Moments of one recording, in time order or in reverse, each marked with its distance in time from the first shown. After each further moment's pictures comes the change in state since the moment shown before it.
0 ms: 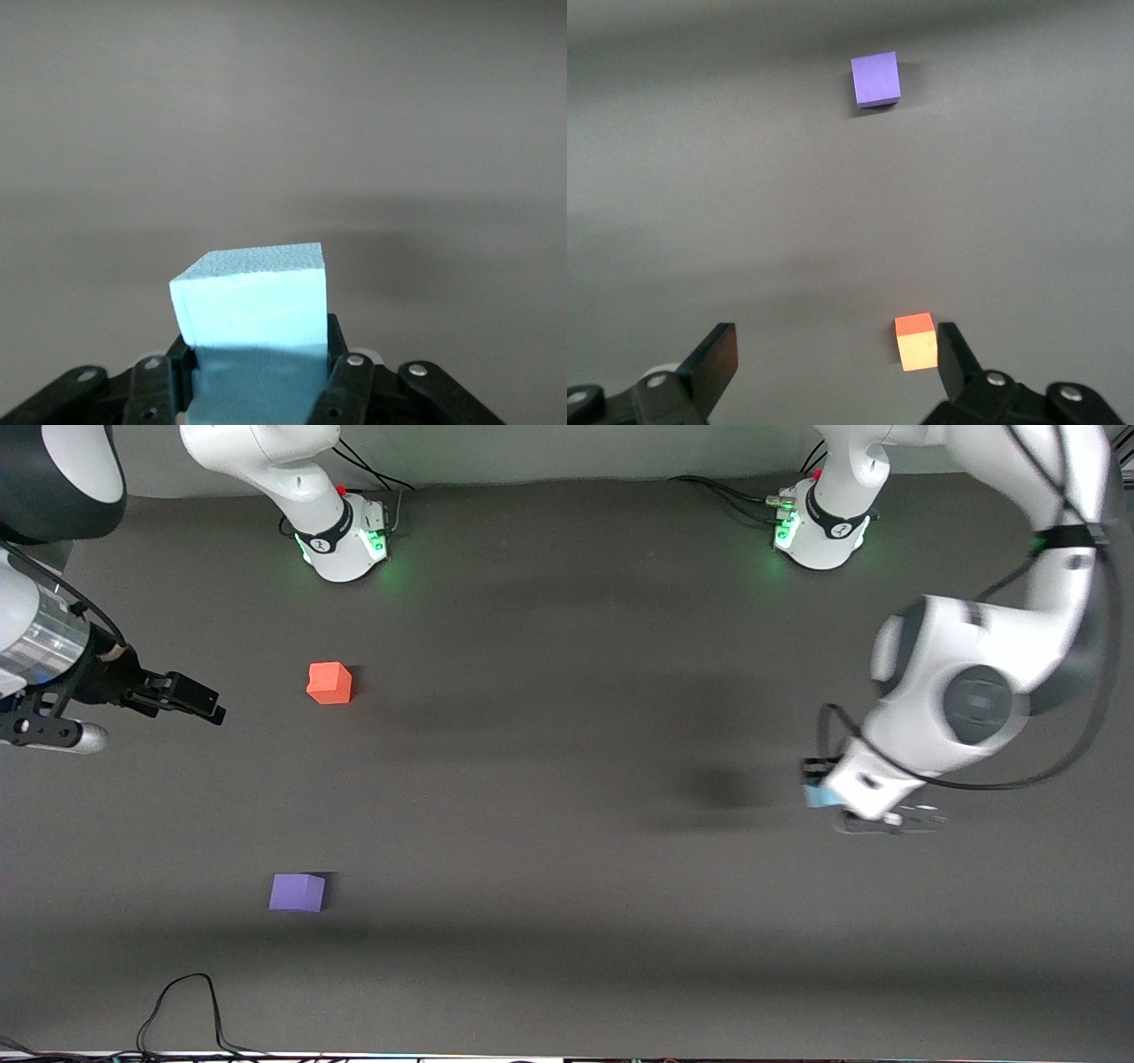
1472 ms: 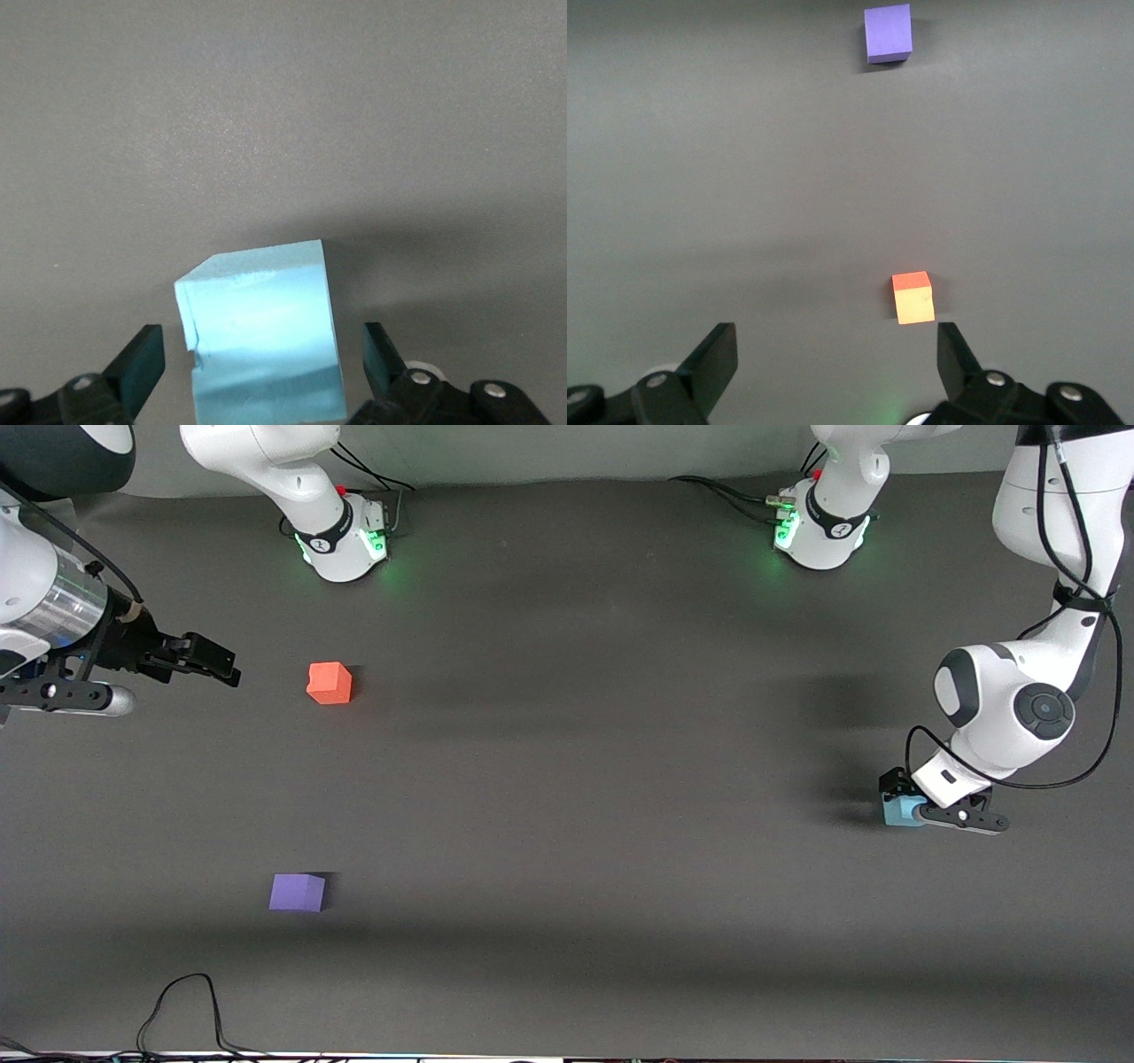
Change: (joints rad) left arm 0.388 0.119 0.072 -0.437 0.004 0.735 0.711; right arm -0.004 -0.060 0.046 -0.004 -0.013 -0.115 0.005
